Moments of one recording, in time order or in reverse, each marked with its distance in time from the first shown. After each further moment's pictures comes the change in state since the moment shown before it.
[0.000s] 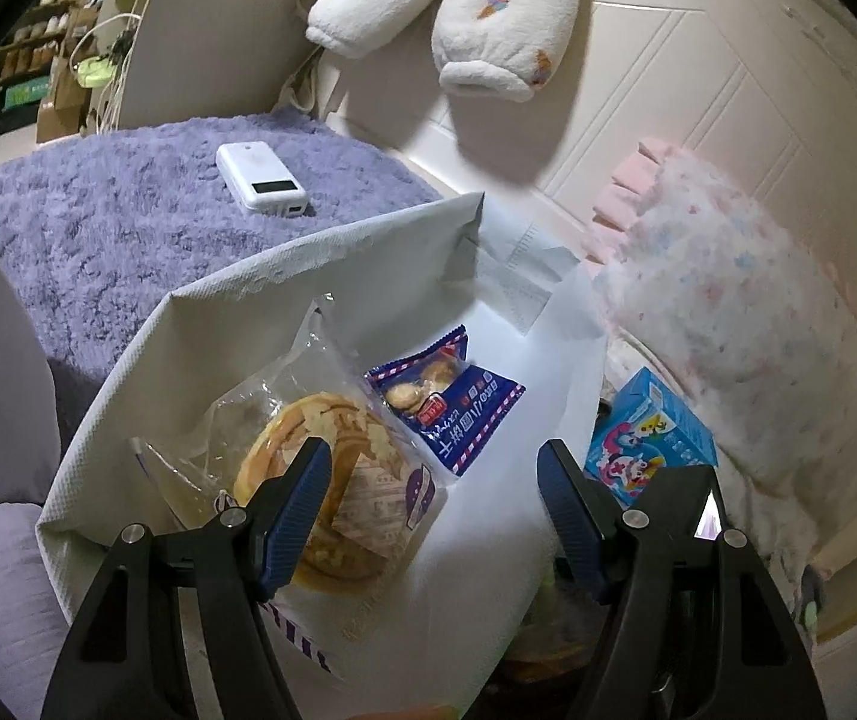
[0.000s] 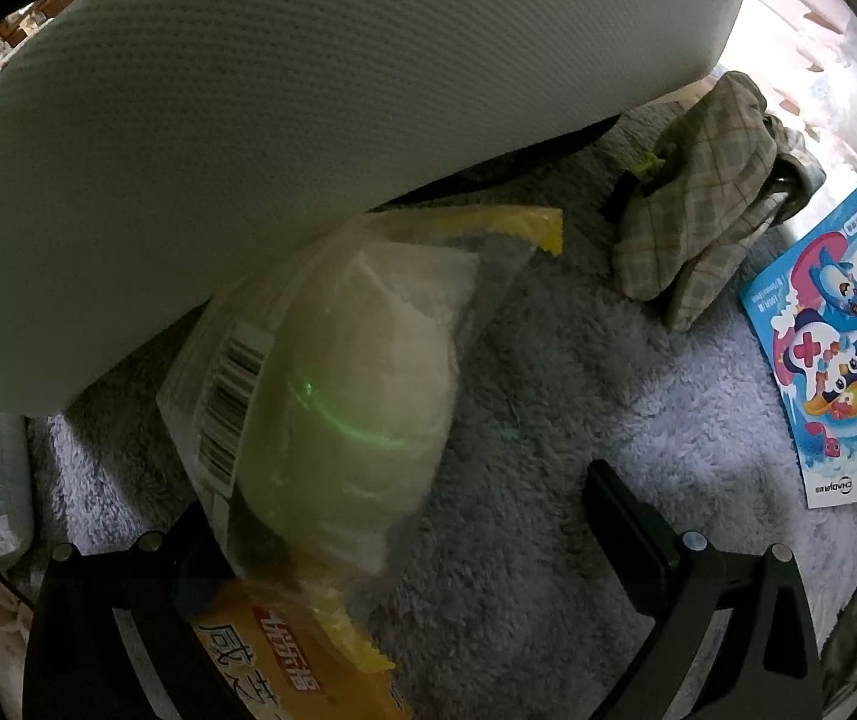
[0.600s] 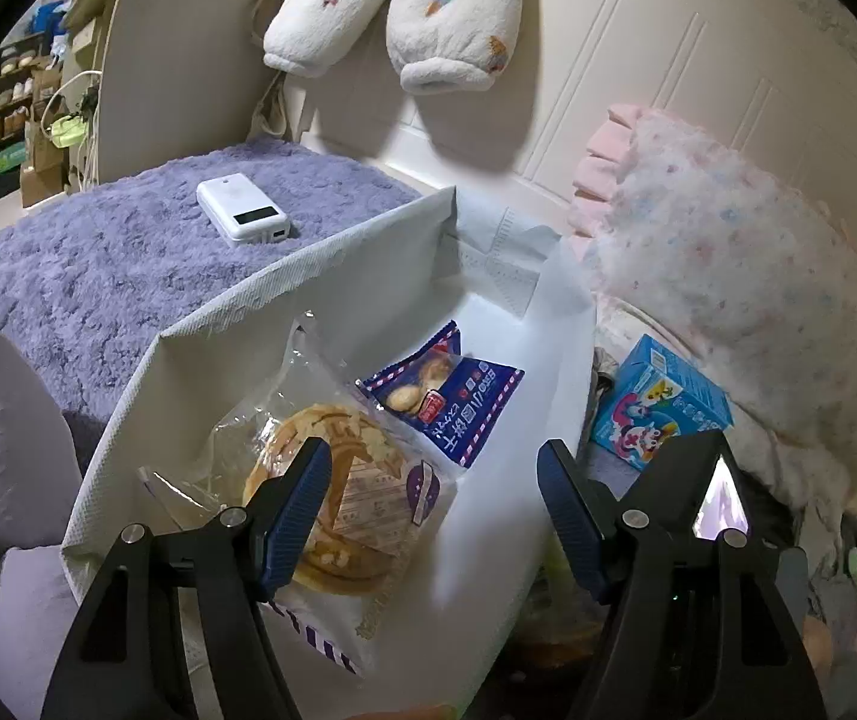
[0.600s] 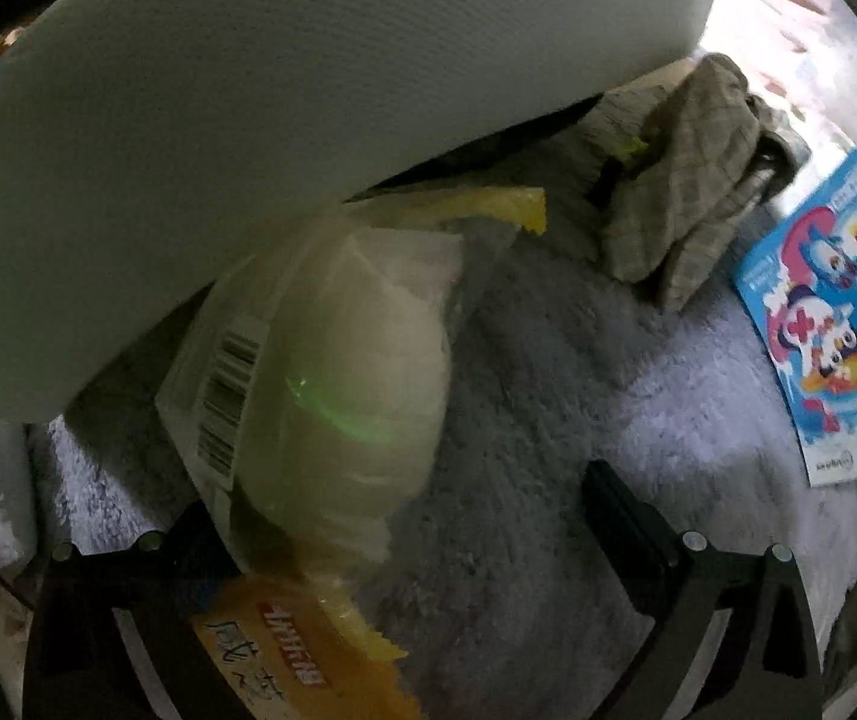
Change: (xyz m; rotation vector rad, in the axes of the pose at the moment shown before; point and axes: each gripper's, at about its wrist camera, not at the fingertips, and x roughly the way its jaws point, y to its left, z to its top) left arm -0.004 -0.016 -0.002 0.153 0.001 0.048; right arm 0.011 0.010 0.009 0.019 -0.003 0.003
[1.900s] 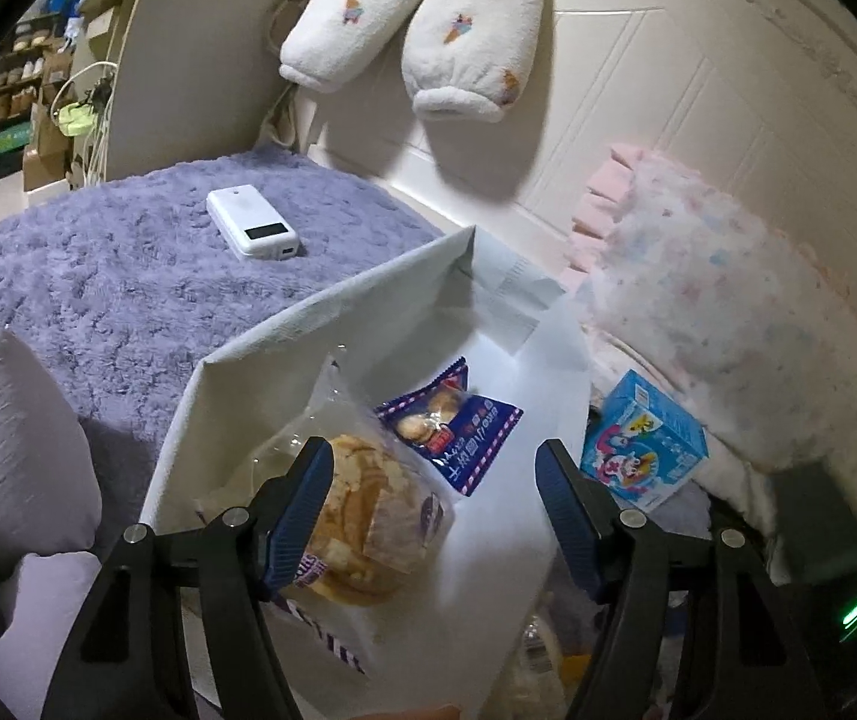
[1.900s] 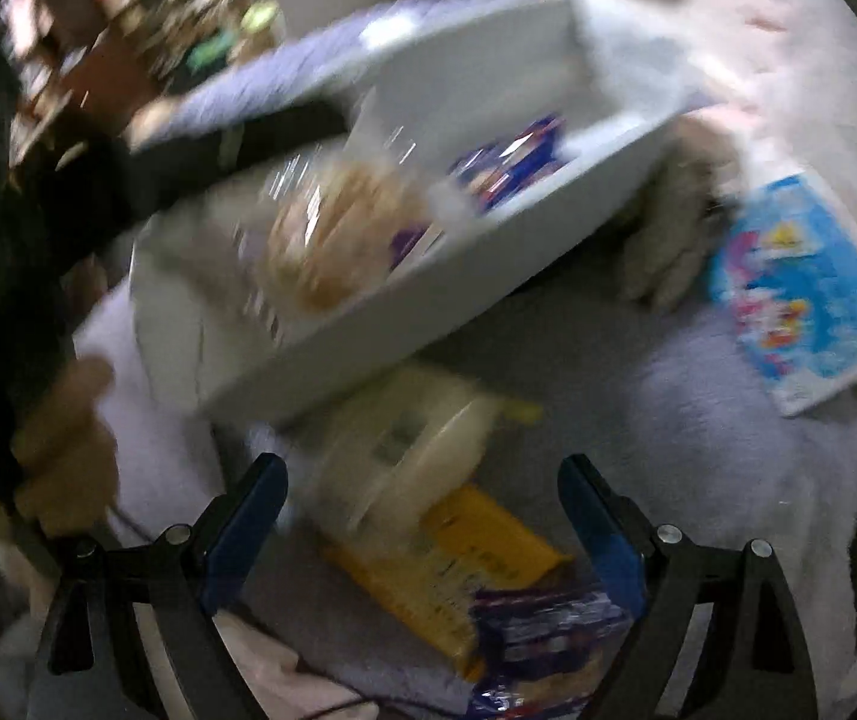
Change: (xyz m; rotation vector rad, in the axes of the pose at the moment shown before) left arm -0.018 0.019 0.012 -0.054 -0.029 -0.054; right arm -0.060 0.043 0.005 0.063 -0.012 0.160
